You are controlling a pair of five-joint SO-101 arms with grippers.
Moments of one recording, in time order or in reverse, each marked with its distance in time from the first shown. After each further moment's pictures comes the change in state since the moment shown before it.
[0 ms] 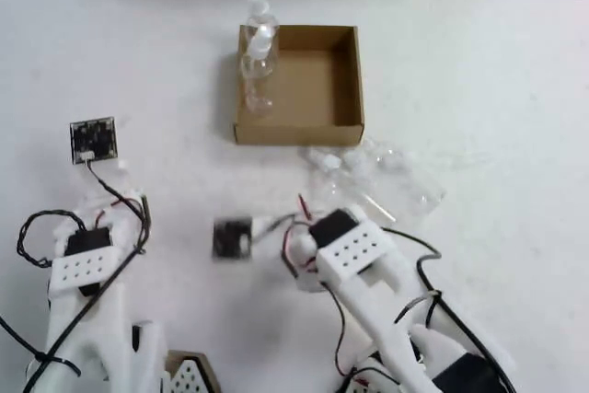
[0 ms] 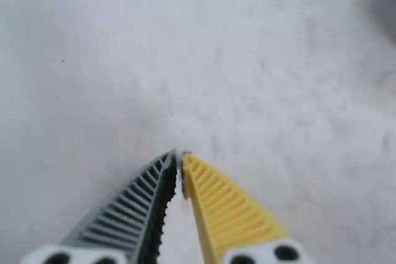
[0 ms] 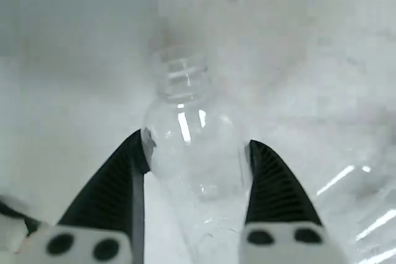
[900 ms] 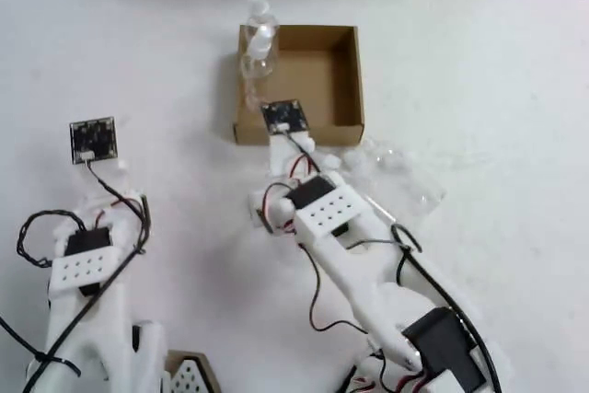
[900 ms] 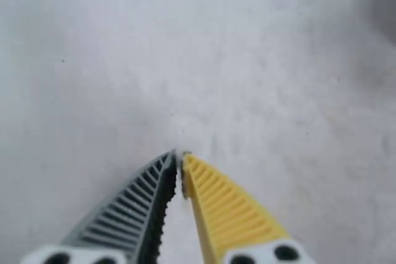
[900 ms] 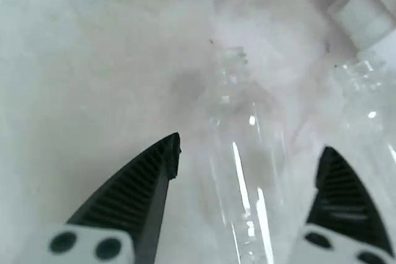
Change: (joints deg) left arm 0.0 0.0 0.0 0.0 0.0; right arm 1.2 16.1 -12.9 -13.8 -68.0
